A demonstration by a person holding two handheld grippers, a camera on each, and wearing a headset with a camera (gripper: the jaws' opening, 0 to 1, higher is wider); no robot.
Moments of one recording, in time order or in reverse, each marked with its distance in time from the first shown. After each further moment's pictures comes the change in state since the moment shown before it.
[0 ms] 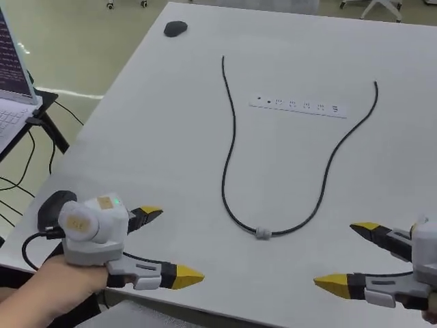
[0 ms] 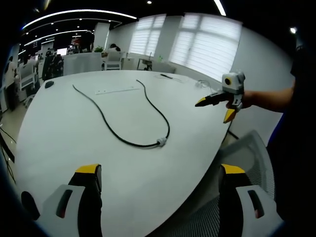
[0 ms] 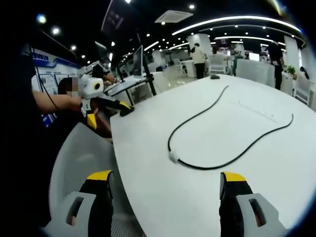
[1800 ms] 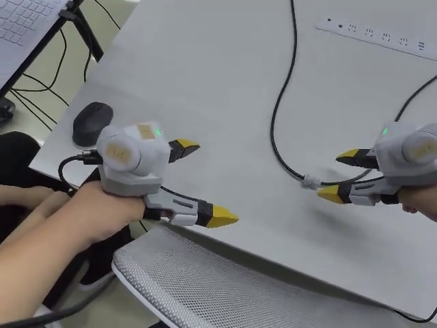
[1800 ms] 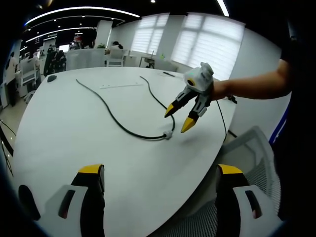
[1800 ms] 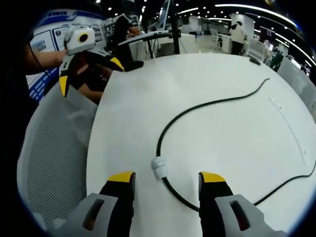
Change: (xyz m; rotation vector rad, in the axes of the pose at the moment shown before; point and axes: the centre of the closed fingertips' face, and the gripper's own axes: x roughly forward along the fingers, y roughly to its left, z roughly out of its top) left arm -0.003 0.021 -0.023 -0.020 0.012 -0.001; right arm 0.129 -0.028 -0.014 -0.290 0.367 0.140
